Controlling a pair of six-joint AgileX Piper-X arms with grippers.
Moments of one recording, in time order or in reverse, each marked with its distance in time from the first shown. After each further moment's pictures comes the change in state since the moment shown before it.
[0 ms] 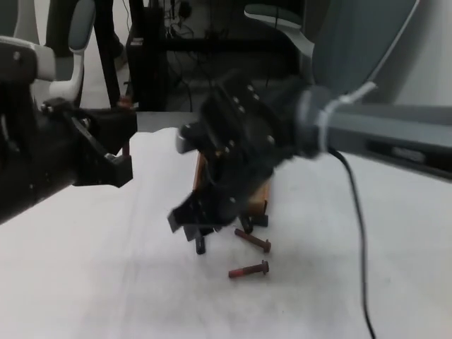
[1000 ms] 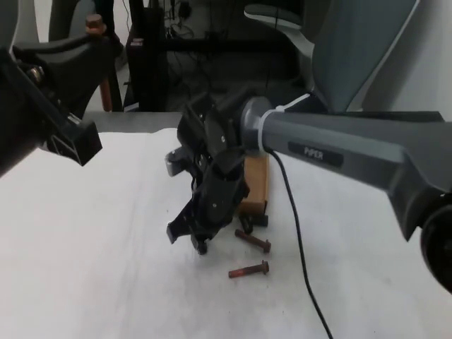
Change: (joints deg) left arm -0.1 -11.6 0.0 -5.6 1.1 -0.6; right arm -0.9 16.1 -14.9 11.1 9.6 -2.7
